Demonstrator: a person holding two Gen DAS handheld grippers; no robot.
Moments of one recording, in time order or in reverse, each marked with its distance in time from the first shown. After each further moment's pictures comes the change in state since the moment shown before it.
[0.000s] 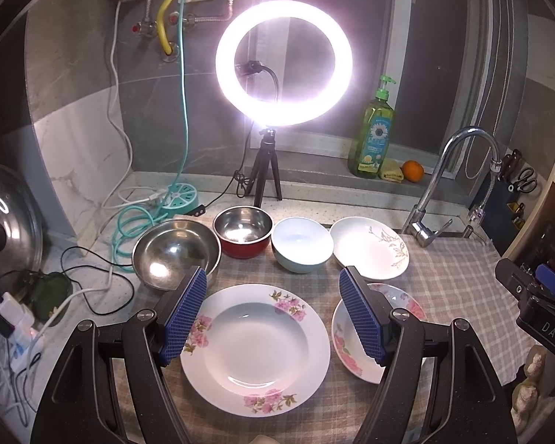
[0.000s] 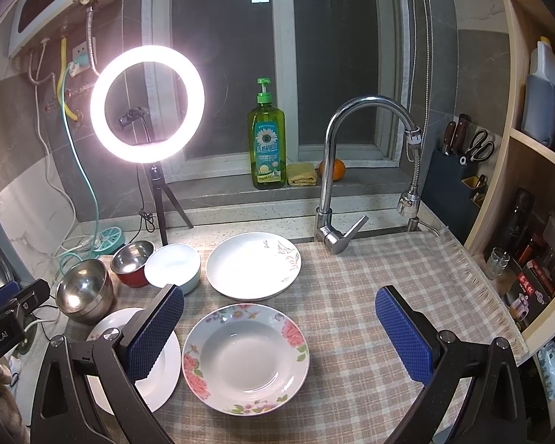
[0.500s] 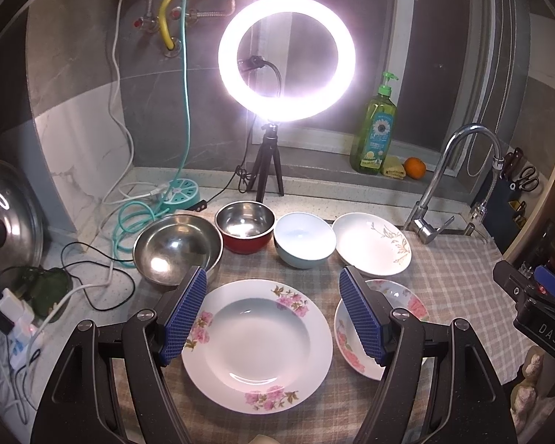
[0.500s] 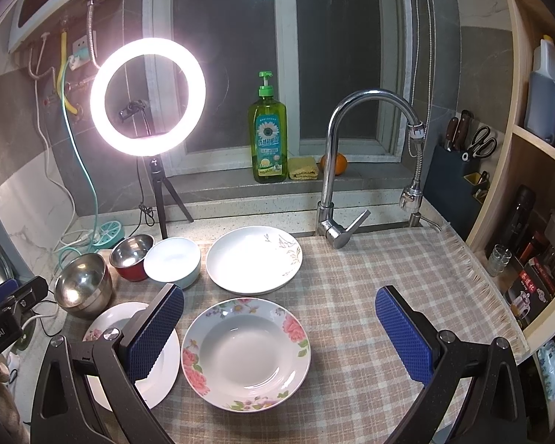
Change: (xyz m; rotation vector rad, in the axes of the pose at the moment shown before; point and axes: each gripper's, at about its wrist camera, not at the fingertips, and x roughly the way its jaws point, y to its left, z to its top) left arm 0.002 0.002 -0.007 -0.004 0.010 0.003; right arm 0.005 0.001 -0.007 -0.009 0.015 -0.001
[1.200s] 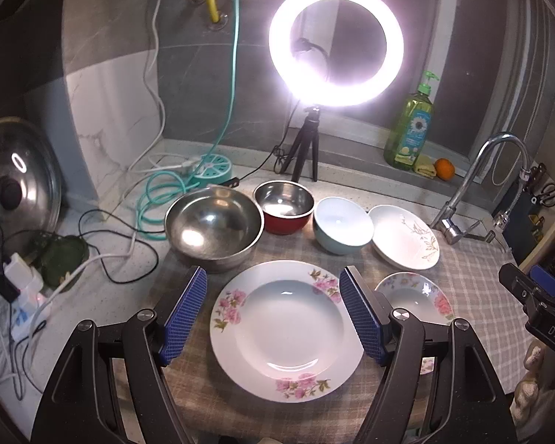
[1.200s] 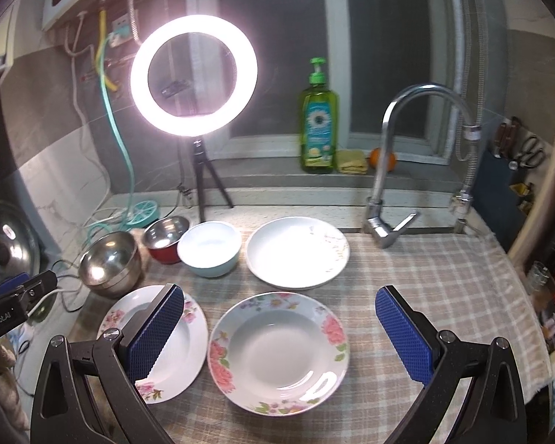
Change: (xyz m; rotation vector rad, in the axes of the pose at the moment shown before) left arm 0.008 0.048 -0.014 -0.107 0.059 0.061; right arm 0.032 0.029 -0.003 -0.106 0.048 0.182
